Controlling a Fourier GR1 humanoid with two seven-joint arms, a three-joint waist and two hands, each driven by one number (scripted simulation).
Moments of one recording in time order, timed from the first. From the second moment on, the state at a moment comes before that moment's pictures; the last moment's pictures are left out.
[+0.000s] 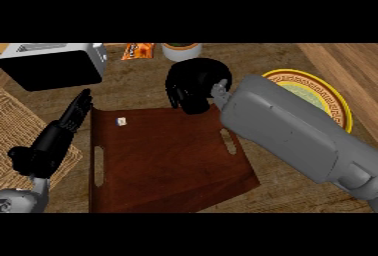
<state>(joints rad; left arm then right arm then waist) -0.11 0.48 -0.18 -1.55 0.19 0.05 -0.02 -1.21 -0.32 0.83 -1.11 -0.02 0.41 0.50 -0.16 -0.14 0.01</state>
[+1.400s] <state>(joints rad) -0.05 0.52 -0.13 -1.67 0.21 0.03 -0.08 -0.30 -1.16 0.44 -1.94 0.16 -0.26 0.15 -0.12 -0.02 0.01</state>
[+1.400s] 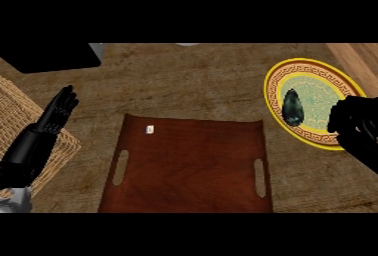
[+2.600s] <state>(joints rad) -0.18 0.40 -0.16 -1.62 0.12 -0.06 -0.06 -0.38 -0.81 0.27 -0.98 0.30 -0.23 -0.33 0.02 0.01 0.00</state>
